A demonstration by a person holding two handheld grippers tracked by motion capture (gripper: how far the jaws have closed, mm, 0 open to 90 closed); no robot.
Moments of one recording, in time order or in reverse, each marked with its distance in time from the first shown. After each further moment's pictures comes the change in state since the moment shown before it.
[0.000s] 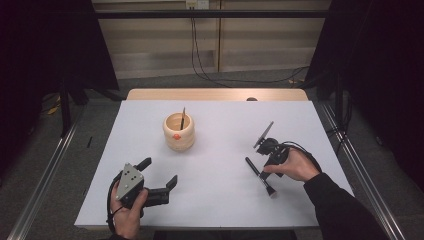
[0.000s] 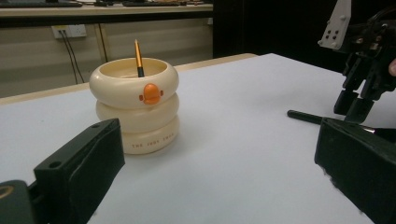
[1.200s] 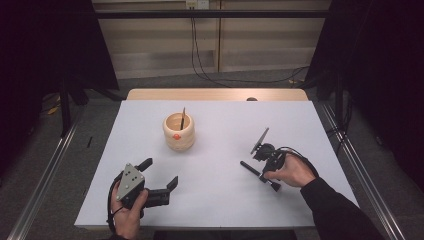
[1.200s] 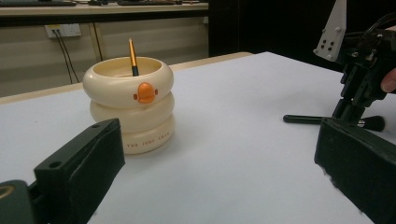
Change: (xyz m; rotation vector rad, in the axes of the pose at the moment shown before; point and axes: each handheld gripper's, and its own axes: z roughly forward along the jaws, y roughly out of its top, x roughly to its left) left arm -0.001 -0.001 0.001 0.008 -0.008 0.000; right arm 0.012 -0.002 0.012 0.016 -0.043 -0.013
